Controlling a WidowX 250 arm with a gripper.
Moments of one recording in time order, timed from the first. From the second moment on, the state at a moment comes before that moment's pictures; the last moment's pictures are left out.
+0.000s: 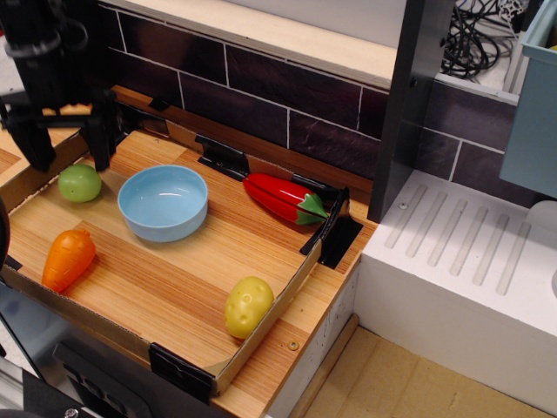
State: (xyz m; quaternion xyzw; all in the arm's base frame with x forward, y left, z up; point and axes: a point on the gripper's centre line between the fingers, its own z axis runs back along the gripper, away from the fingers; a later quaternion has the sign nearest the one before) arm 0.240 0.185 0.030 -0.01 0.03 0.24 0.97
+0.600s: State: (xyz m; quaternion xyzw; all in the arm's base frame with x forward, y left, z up) arm 0.243 0.184 0.016 -0.01 0.03 0.25 0.97
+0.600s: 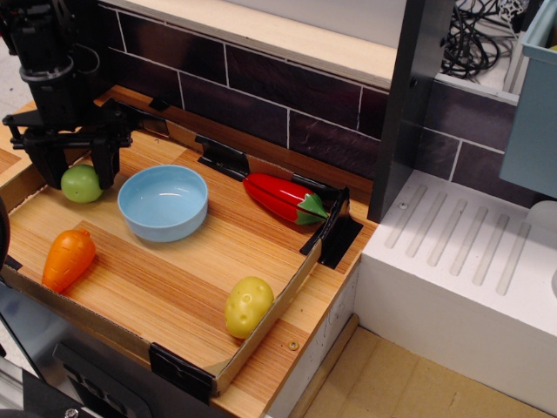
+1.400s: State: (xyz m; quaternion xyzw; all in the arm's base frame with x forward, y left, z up) arm 0.281 0.196 0.083 0.02 -0.11 0.44 0.89
